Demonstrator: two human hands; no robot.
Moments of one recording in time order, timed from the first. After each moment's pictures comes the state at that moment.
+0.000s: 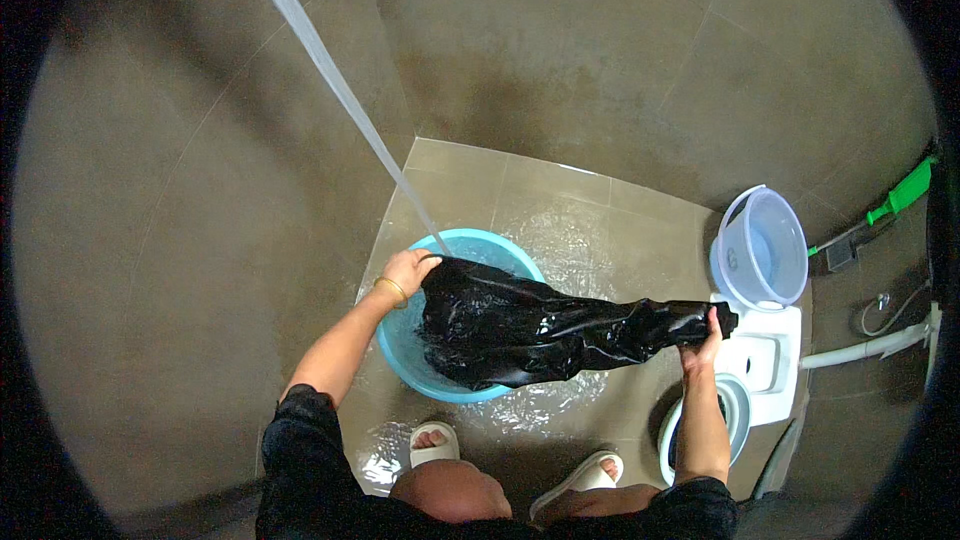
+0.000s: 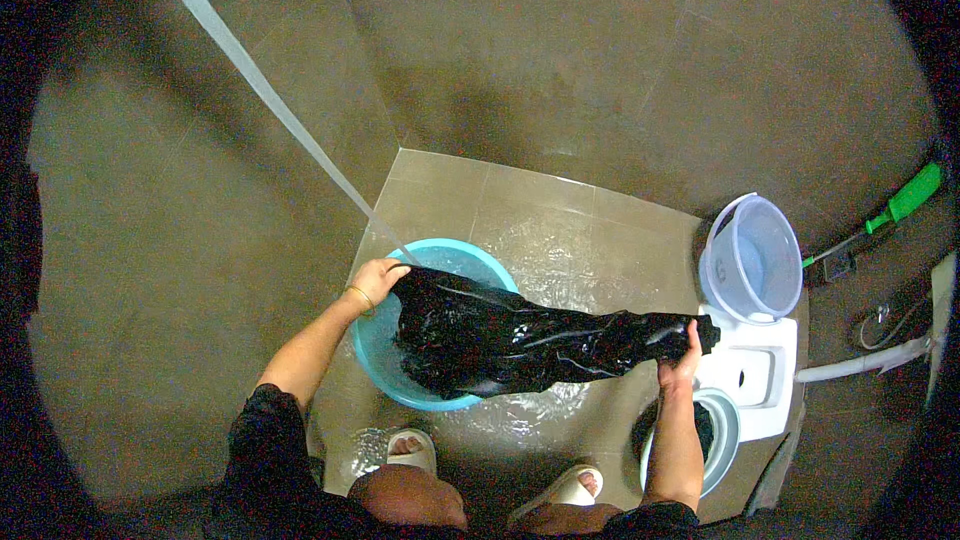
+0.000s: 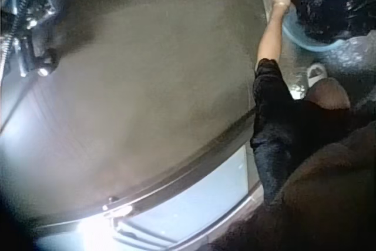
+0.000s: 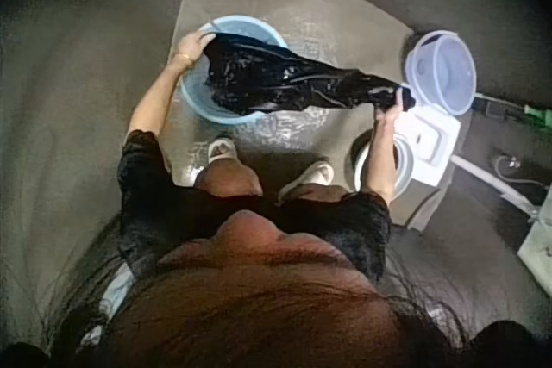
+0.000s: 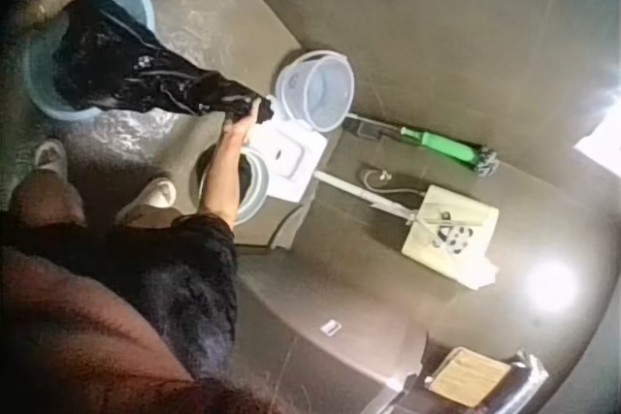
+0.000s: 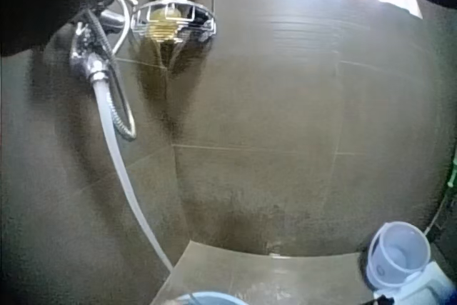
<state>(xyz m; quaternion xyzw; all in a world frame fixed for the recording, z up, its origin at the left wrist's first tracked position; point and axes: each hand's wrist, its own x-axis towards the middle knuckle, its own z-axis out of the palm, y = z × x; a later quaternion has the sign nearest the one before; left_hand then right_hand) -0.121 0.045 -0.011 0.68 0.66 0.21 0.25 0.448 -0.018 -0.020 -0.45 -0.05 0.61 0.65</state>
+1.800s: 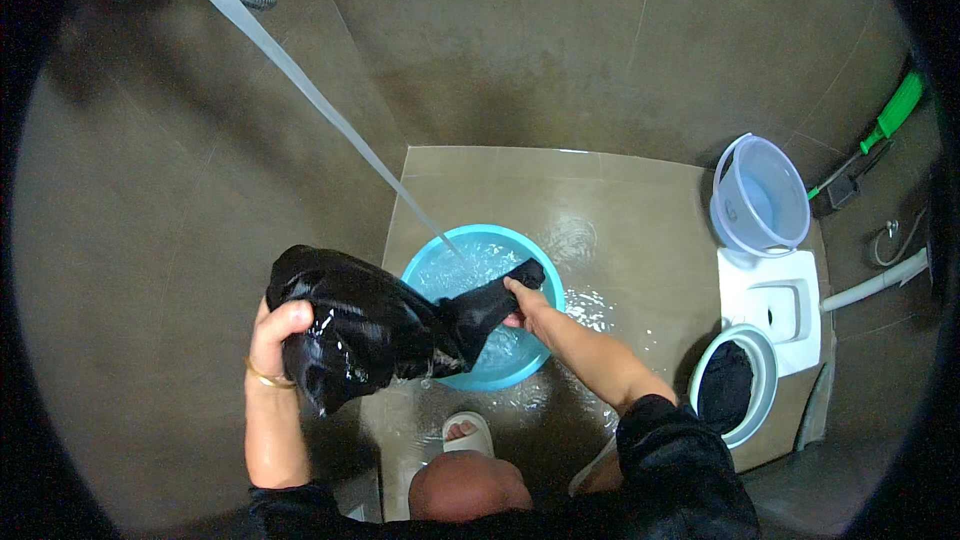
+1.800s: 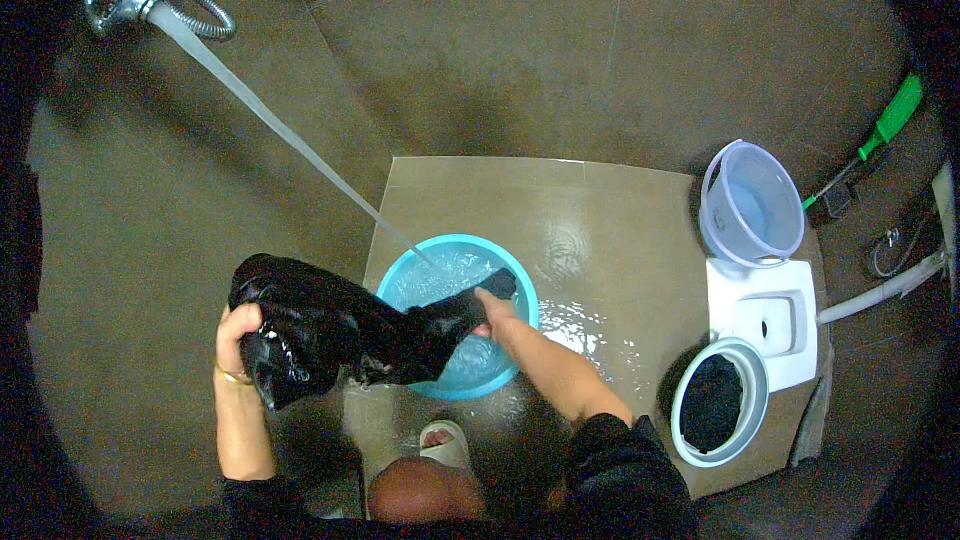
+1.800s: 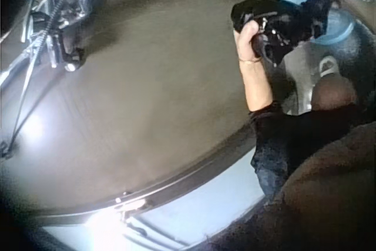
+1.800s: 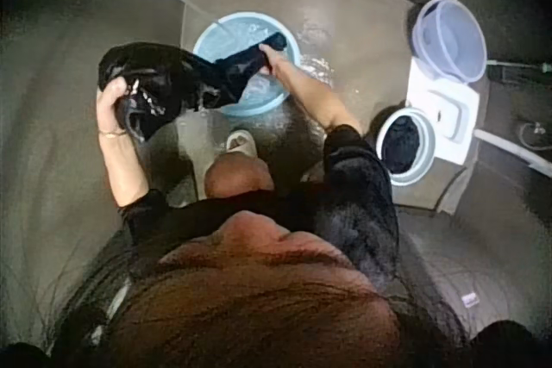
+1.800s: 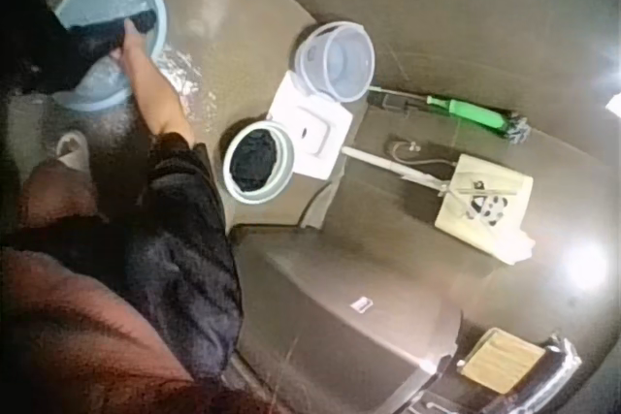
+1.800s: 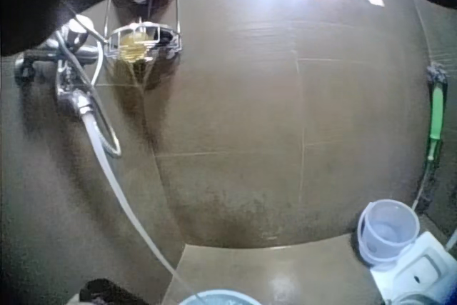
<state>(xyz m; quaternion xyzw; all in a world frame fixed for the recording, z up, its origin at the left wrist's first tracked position) -0.122 -0.095 0.272 0.37 0.51 0.54 0.56 0.119 0.005 -0.034 -0.63 -0.15 0.71 0.27</state>
